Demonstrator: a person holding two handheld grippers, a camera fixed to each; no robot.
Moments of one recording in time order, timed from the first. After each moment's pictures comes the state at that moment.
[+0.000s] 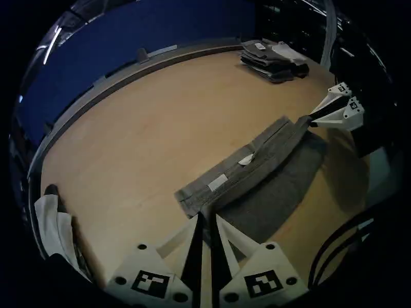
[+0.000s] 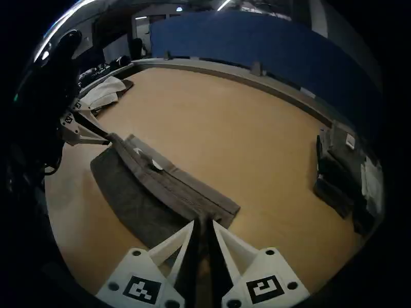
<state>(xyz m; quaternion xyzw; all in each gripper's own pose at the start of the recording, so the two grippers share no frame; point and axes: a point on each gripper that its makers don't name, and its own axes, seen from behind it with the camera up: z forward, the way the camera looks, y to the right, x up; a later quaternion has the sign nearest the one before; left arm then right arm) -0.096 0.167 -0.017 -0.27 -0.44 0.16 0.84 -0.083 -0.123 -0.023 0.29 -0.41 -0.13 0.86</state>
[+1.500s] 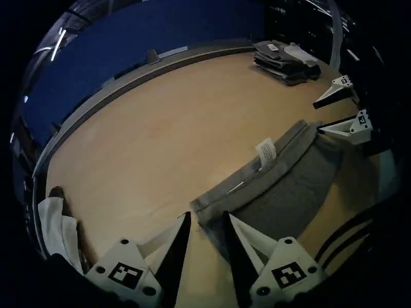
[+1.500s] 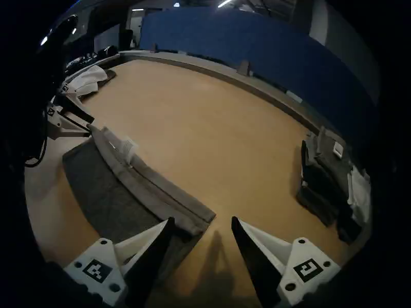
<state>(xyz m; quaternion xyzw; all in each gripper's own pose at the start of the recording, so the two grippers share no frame) -0.105 0.153 0.011 -0.23 -0.42 0.17 0.86 -0.098 -0.098 0.011 0.23 -0.39 -0.19 0.87</state>
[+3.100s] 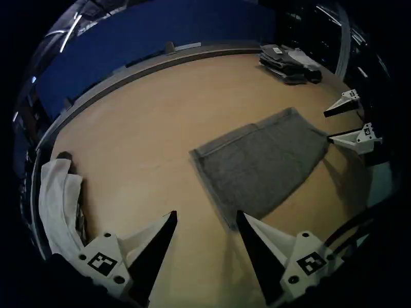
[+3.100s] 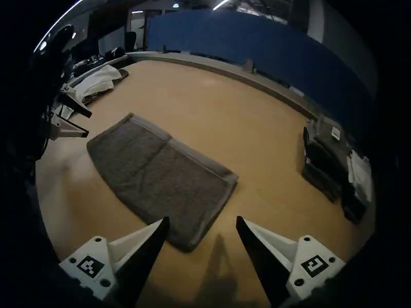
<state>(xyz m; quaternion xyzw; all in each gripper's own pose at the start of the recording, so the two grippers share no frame) -0.093 0.116 -0.070 -0.20 -0.44 0.13 0.86 -0.092 -0.103 -0.065 0.24 -0.40 -0.17 0.87</state>
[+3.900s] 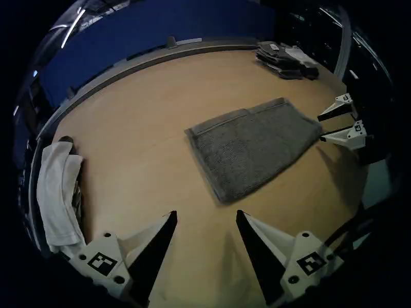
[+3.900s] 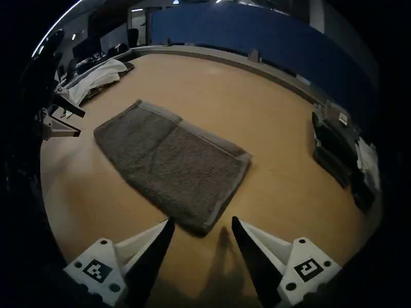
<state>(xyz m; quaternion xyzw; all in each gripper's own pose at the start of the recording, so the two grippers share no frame) -0.094 0.106 -0.109 -0.20 -0.45 0.12 0.86 -0.111 -0.102 -0.090 0.26 -0.43 -0.15 0.85</state>
